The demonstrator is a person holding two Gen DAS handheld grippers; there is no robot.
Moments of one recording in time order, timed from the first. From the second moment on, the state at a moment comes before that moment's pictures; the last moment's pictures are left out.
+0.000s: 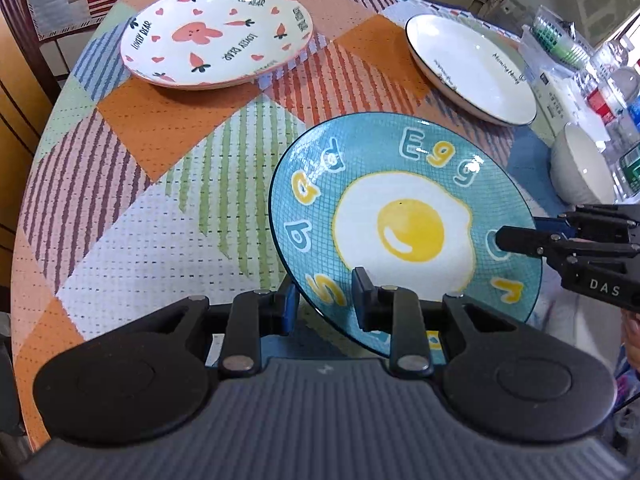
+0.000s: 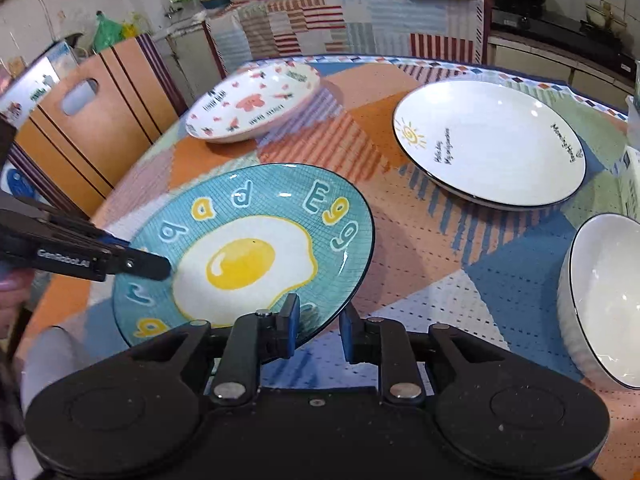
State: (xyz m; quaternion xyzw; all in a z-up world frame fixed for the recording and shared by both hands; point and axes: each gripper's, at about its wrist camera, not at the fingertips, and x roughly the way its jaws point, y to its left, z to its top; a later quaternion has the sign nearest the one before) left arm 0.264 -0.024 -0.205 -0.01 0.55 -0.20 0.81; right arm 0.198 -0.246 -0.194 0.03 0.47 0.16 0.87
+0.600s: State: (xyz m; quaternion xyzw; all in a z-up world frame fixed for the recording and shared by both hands) left arm 0.253 0.010 -0.166 -0.02 0.54 -0.18 0.82; right arm 0.176 -0.237 -0.148 0.03 0.42 0.09 0.90
